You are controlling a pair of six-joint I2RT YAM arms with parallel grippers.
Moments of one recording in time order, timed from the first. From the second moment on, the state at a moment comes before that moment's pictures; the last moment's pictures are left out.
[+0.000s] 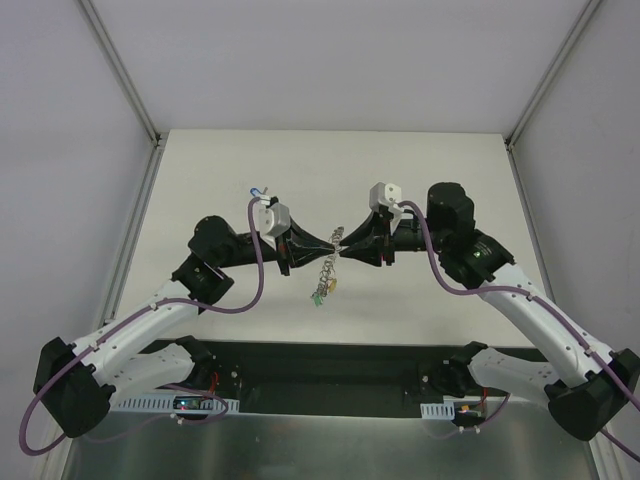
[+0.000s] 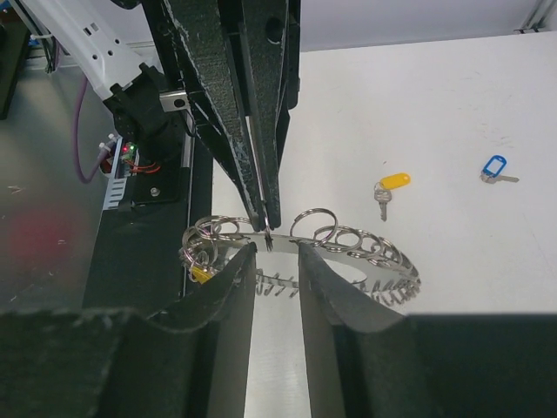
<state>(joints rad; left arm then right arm) -0.69 0.96 0.69 0.44 0.76 -0.17 0.64 1.05 1.02 -0.23 -0.86 -0.18</state>
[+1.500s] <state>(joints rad) -0.68 0.83 0.73 -0.21 -0.13 -0.34 0.63 1.06 1.03 -0.42 -0.74 -0.25</state>
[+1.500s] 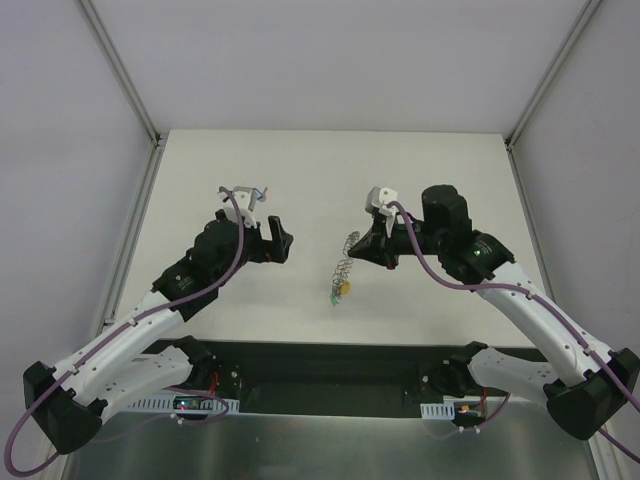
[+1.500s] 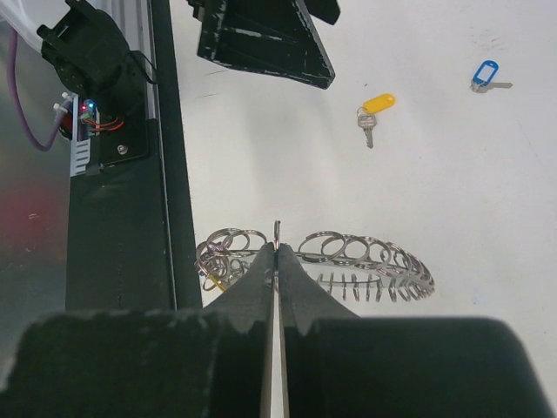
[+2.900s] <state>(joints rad) -0.40 1.55 0.81 -0.28 -0.31 -0.88 0.63 1.00 0.99 -0.47 -0.71 -0.30</state>
